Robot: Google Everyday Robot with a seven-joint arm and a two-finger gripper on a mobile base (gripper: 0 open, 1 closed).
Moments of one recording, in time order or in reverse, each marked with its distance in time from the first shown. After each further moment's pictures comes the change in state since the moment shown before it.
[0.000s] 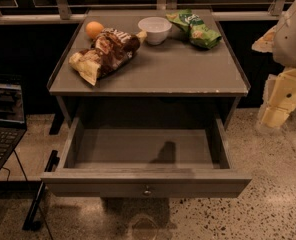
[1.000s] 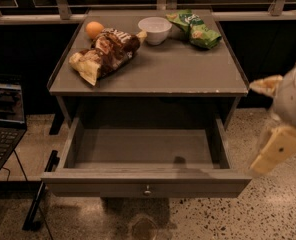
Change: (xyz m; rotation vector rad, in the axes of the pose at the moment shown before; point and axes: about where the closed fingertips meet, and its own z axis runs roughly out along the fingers) arm 0.013 0.050 0.047 0.005 -0.189 0.080
